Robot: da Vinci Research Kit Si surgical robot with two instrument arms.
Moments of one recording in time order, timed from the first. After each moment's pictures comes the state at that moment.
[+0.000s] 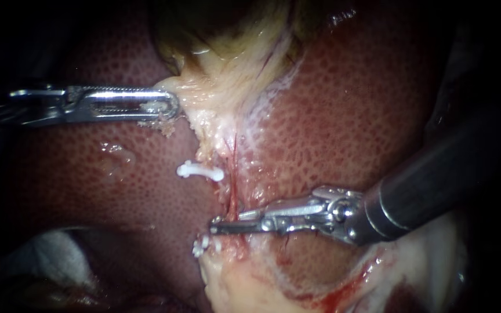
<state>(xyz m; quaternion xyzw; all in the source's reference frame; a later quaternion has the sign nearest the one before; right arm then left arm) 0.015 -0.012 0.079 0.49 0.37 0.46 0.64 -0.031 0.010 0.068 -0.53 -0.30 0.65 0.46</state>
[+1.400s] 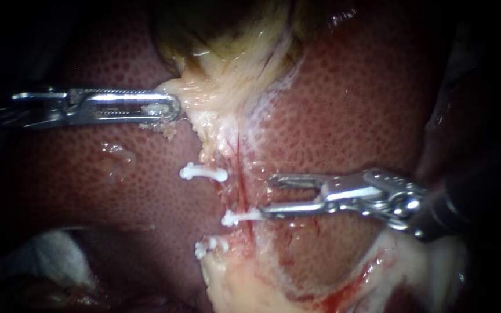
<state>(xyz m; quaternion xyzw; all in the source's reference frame) 0.006 -0.005 0.072 0.29 0.52 0.30 0.74 -0.031 0.010 0.068 -0.53 -0.29 0.65 0.46</state>
